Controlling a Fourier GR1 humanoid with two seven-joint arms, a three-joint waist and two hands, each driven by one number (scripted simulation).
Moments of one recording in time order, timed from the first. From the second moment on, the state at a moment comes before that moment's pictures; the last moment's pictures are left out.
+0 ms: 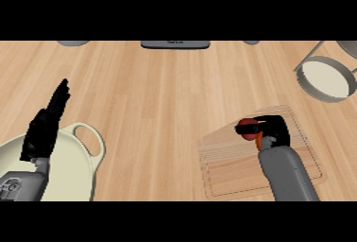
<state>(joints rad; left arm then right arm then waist) -0.15 0.38 -0.06 -1.45 -0.05 0.19 0.06 -0.36 -0.03 -0.02 -1.20 0.71 -0.22 1.17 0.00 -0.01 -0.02</state>
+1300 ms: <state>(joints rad) -0.19 0.36 -0.02 -1.42 -0.07 0.15 0.07 -0.68 -0.14 0.14 -1.30 0.78 -0.13 0.72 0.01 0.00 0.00</state>
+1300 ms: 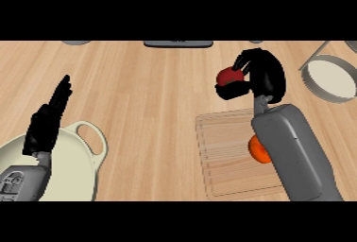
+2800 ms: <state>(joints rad) -0.17 0.32 0.00 -1.46 -0.11 0.12 0.08 -1.01 -0.61 -0.08 -0.86 0.94 -0.08 0.36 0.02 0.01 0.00</state>
